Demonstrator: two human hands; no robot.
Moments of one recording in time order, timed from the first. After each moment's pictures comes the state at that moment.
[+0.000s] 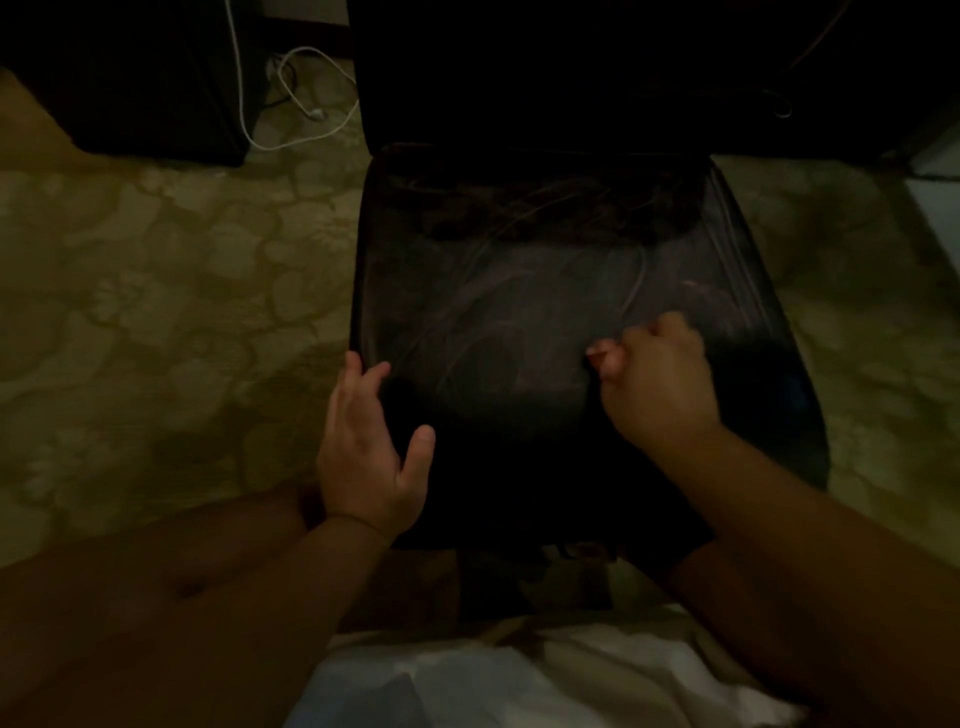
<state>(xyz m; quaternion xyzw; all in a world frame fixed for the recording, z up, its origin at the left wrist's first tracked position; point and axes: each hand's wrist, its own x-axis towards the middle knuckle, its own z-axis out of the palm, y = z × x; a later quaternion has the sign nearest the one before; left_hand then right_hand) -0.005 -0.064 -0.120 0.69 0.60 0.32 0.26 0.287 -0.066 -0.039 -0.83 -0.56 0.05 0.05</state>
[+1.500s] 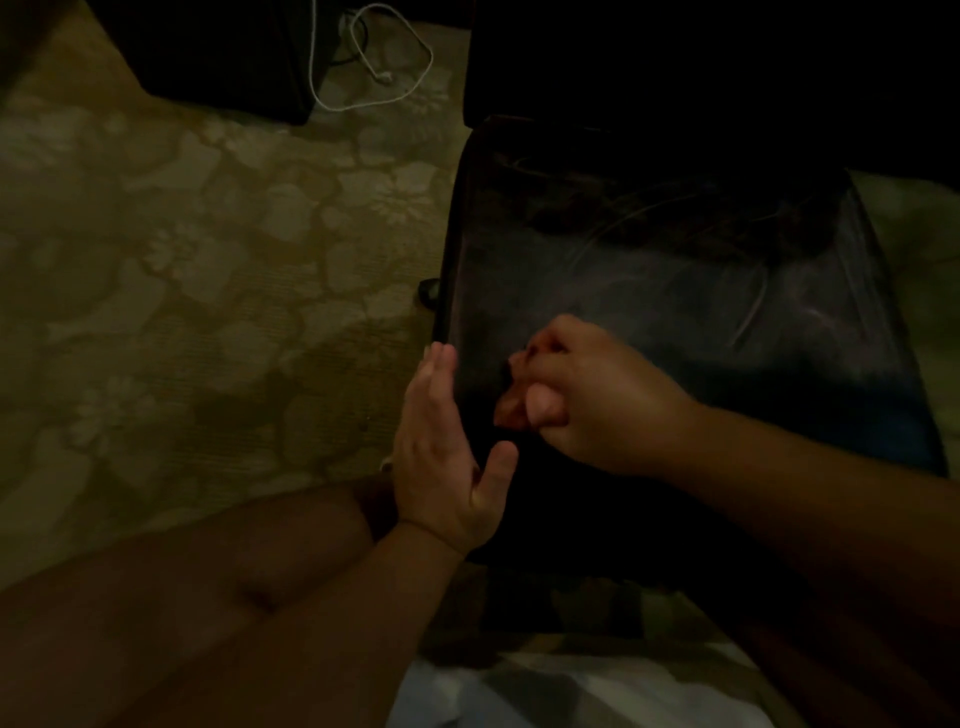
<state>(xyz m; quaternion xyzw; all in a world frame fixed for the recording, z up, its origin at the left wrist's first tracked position) -0.002 -0.058 -0.129 0.68 0.56 0.41 0.24 0.183 -0.007 -0.033 -0.53 -0.82 0.20 0.05</state>
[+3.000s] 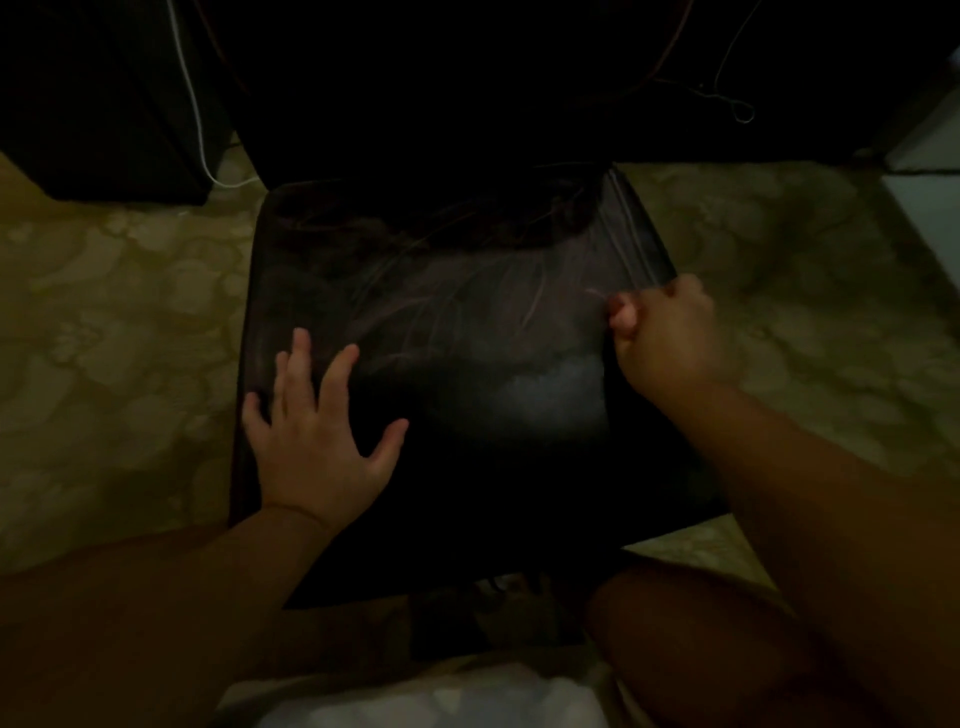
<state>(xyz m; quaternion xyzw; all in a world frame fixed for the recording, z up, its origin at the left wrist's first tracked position) 0.076 -0.039 -0.092 0.75 0.64 0.14 0.07 0.448 -0.034 -0.056 -0.82 -0.56 0.01 0.13</state>
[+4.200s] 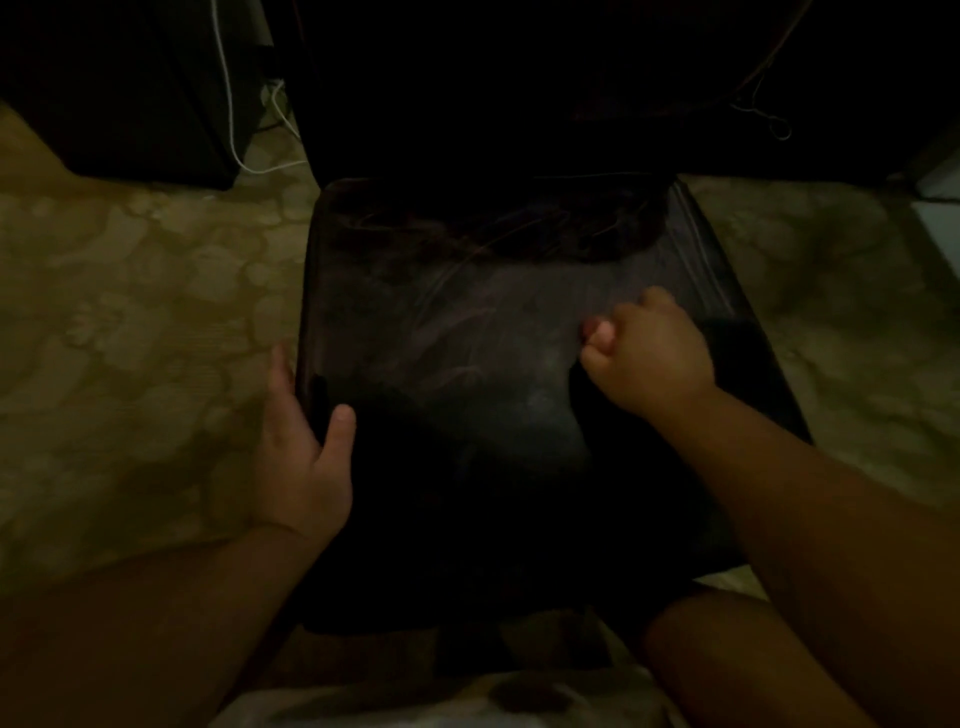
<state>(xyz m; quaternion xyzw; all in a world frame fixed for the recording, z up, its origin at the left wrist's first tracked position) 0.014 -0.022 -0.112 0.59 0.65 0.35 0.32 0.353 -0.002 -0.035 -0.79 -0.61 0.04 0.04</state>
